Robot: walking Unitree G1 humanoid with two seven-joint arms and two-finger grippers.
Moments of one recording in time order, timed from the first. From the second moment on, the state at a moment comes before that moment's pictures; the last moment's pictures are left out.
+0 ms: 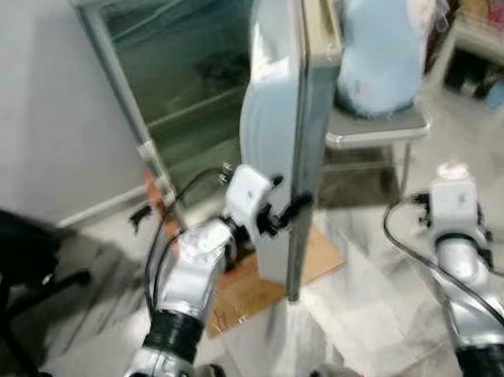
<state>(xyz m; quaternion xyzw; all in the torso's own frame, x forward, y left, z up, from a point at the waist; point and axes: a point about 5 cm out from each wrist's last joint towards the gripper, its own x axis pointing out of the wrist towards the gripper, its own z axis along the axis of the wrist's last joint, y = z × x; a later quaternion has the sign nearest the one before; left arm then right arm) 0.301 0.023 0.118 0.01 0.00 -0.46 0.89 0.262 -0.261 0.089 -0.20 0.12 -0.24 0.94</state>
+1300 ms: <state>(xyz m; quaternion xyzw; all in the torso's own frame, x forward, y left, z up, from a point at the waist) 0.286 0.139 0.105 0.03 -0.02 -0.06 1.00 0.288 -0.224 0.089 -0.14 0.10 -0.17 0.97</state>
